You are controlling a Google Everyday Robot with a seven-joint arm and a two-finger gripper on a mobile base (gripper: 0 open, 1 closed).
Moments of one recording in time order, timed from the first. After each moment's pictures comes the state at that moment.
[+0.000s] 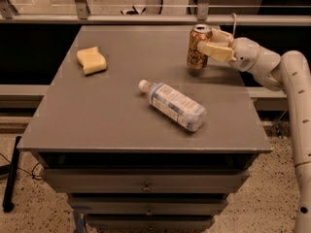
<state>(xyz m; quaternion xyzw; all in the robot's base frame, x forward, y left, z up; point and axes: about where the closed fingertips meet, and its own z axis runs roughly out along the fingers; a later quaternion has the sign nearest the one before) 0.707 -0.172 0.927 -0.37 0.46 0.46 0.66</state>
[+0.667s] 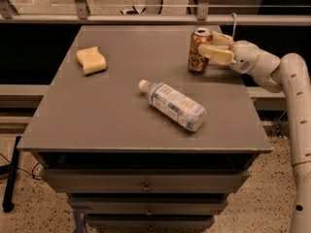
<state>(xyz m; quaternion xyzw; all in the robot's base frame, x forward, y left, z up) 0.712 -0.177 0.914 -0.37 0.46 0.46 0.66</state>
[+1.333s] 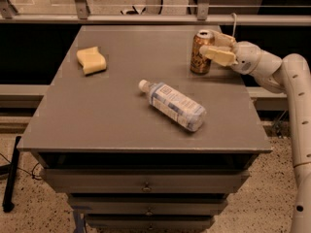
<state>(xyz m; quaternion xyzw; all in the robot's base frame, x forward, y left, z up) 0.711 -0.181 0.912 -0.37 0.46 0.46 0.66</state>
